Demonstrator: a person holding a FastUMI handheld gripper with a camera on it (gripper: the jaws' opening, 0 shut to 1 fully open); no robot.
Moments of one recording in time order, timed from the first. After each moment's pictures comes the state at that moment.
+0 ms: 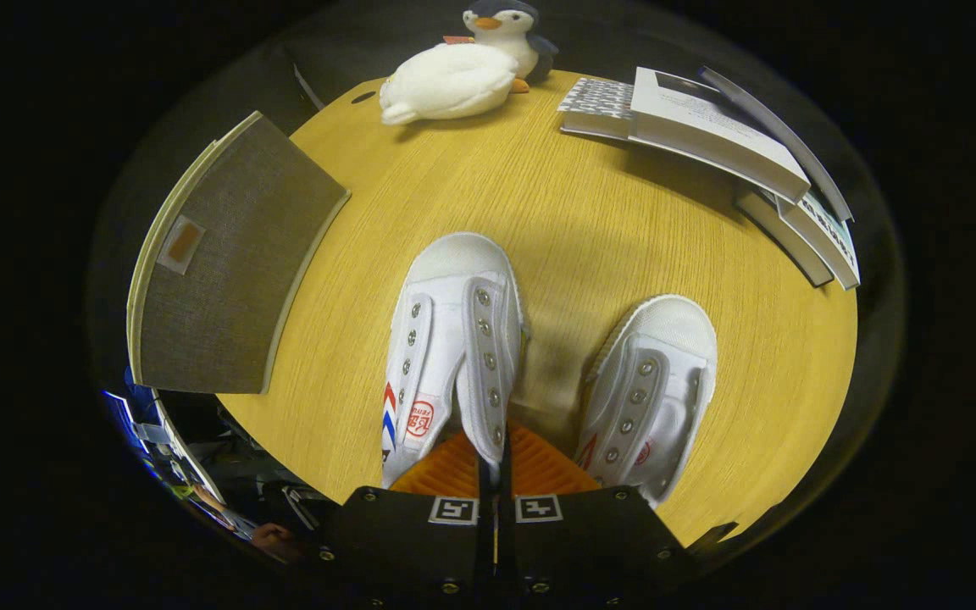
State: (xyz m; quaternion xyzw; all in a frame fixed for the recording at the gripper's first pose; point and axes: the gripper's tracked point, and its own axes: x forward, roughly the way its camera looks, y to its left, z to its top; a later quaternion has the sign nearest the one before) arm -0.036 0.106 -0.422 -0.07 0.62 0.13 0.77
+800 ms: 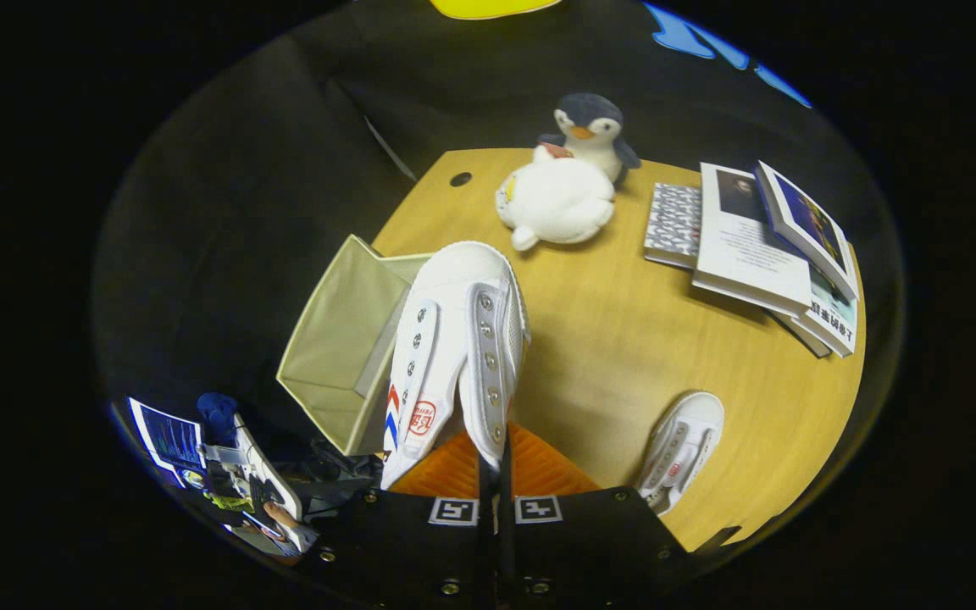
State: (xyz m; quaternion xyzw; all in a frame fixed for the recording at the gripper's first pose) arm -0.006 0.235 -0.250 -0.01 0.56 0.25 0.79
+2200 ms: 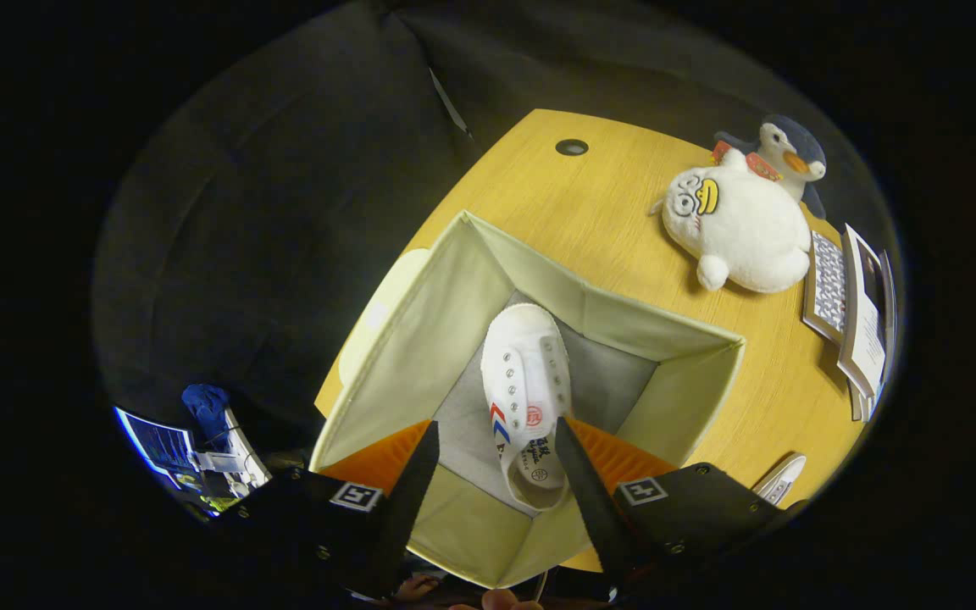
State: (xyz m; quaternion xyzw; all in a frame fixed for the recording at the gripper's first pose) arm 0.018 0.437 -0.319 -0.07 0.59 0.27 0.76
